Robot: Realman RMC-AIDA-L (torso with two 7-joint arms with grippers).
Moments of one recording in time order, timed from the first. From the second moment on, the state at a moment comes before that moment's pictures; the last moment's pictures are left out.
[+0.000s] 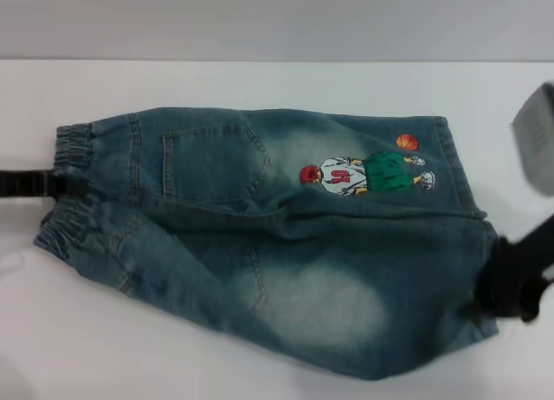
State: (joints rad) left arm -0.54 -1.94 0.63 0.76 2.32 1.41 -2.16; right arm 0.70 2.07 -0.99 -0.97 -2.64 -1.78 1.74
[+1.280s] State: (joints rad) left arm -0.64 -1.98 0.63 0.80 2.30 1.06 -2.20; right arm 0.59 2.06 -0.63 -0.93 -2.21 -1.28 1.56
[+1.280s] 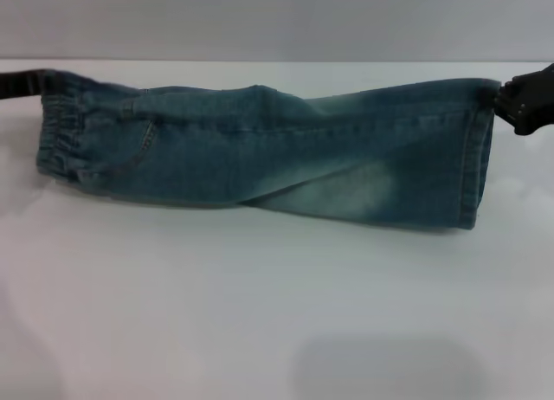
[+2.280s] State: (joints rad) left arm -0.69 -2.03 0.72 0.79 2.31 0.86 -2.19; right arm 0.67 2.07 -0.64 -0.70 -2.12 -0.98 1.42
